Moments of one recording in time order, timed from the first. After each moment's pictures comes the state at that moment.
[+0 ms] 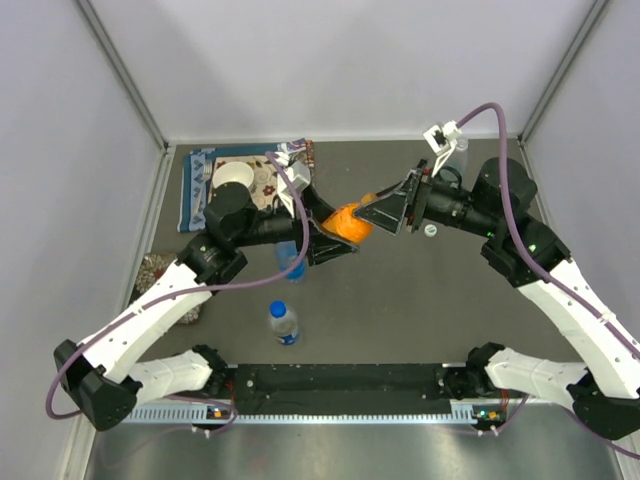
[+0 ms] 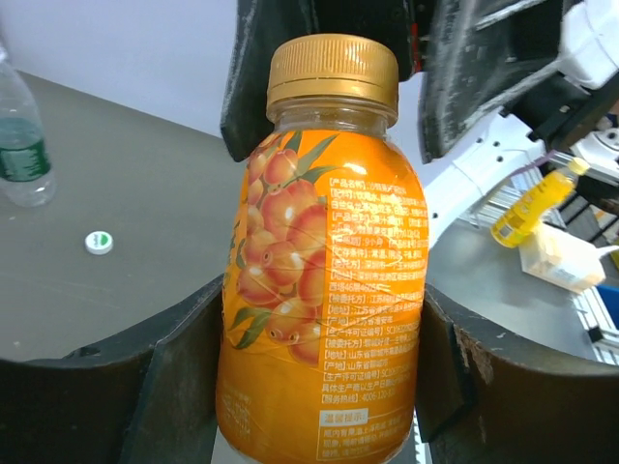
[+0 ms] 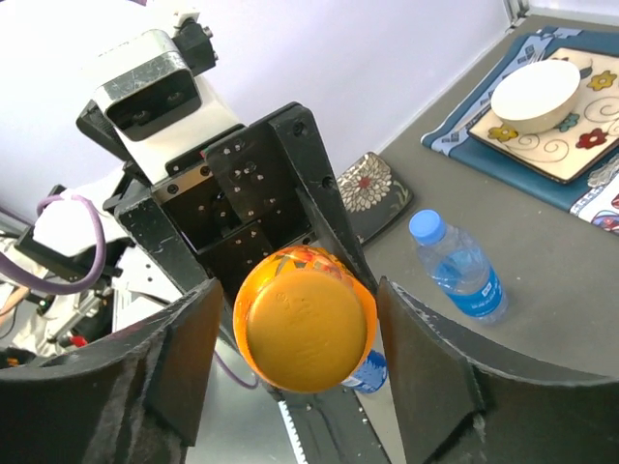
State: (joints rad) left arm -0.69 1.10 1.08 0.09 0.80 -0.38; right arm 0.65 1.03 1.33 -0.31 -0.50 0.60
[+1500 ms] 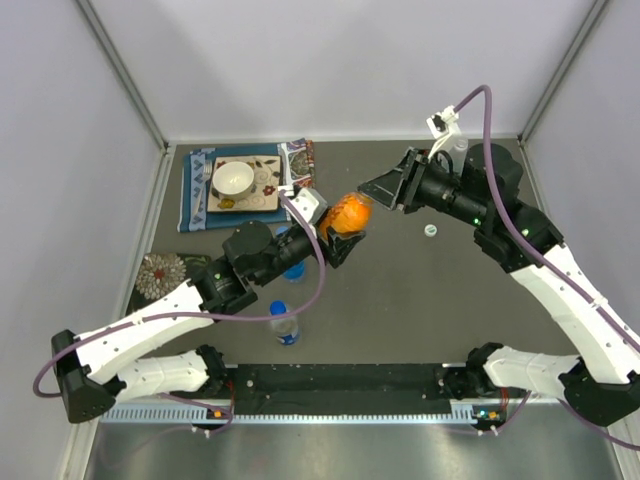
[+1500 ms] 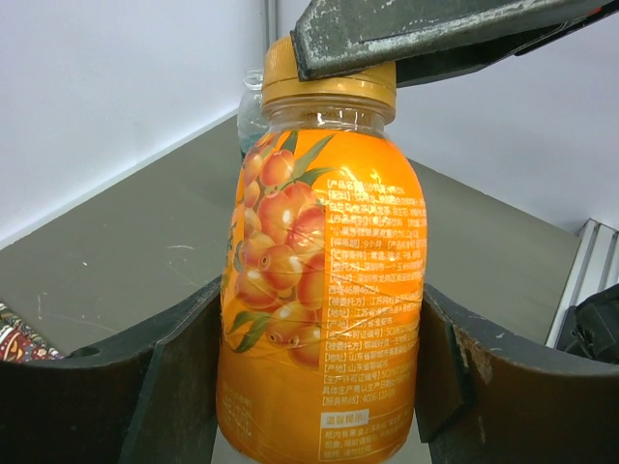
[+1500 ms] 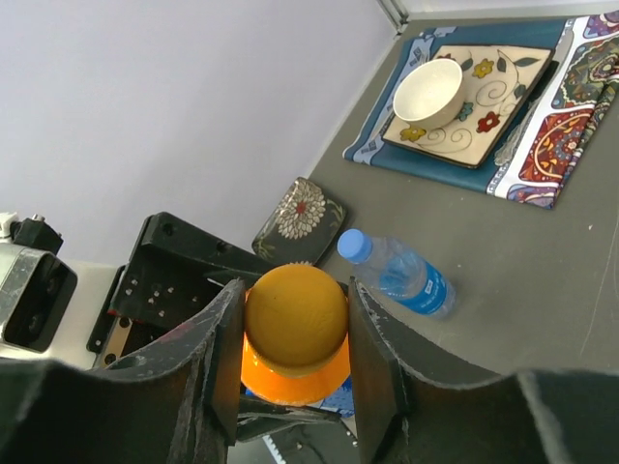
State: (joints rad) left arm -0.98 1.03 0.95 0.14 -0.04 -0.07; right arm 0.65 1.12 1.43 -0.44 -0.26 0.65
